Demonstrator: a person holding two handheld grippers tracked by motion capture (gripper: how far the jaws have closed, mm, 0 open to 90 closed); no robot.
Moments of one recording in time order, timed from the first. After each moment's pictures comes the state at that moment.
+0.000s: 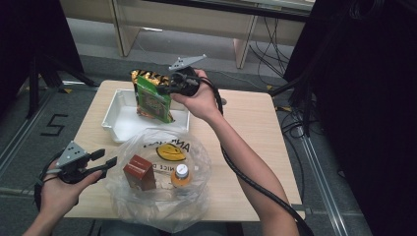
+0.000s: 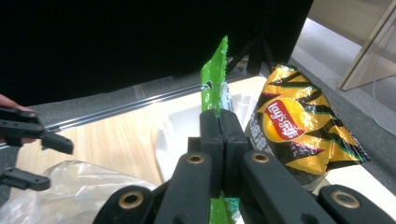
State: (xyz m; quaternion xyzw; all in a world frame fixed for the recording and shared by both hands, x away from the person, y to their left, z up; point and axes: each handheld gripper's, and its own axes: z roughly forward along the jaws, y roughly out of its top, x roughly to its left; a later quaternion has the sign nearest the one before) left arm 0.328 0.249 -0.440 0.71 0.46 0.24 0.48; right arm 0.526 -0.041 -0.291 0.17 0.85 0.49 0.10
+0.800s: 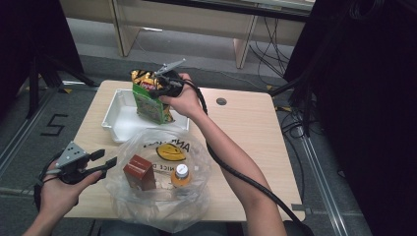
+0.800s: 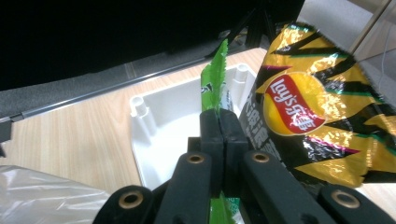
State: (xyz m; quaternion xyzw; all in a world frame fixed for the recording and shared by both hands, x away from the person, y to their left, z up) left arm 0.327 0.250 -0.441 0.71 0.45 0.24 0.48; right arm 0.567 -0.001 -0.337 0.19 0.87 0.44 0.09
